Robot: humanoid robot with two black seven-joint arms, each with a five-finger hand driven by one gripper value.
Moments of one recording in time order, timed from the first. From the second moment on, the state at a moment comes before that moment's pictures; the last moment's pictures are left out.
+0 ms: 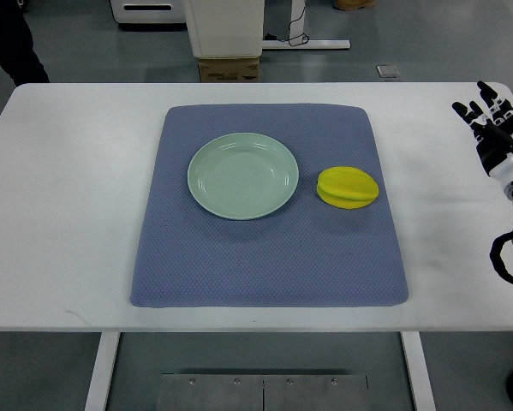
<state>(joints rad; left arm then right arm) -0.04 0.00 -0.11 -0.20 0.14 -0.02 0.00 0.71 -0.47 0.54 0.82 0.14 0.03 0.53</state>
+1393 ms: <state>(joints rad) -0.02 0.00 -0.10 -0.20 0.14 0.00 0.00 0.71 -0.49 0.54 0.87 0.14 0.02 0.54</state>
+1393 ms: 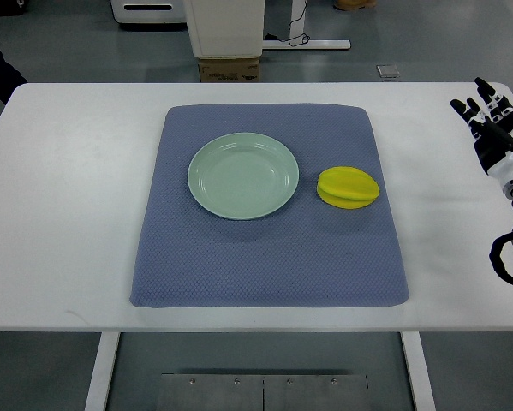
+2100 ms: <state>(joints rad) -0.02 0.00 -0.10 -0.20 0.14 0.00 0.00 0.71 -0.50 0.54 0.88 0.14 -0.03 0.56</state>
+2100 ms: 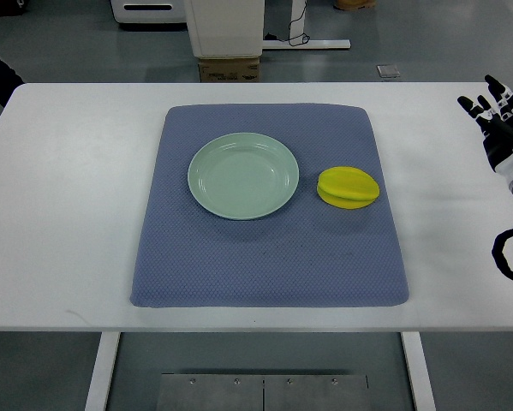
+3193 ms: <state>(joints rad) -0.02 0.00 -0.10 -0.20 0.14 0.00 0.00 0.68 -0.54 0.44 1.09 -0.08 -0.18 0.61</state>
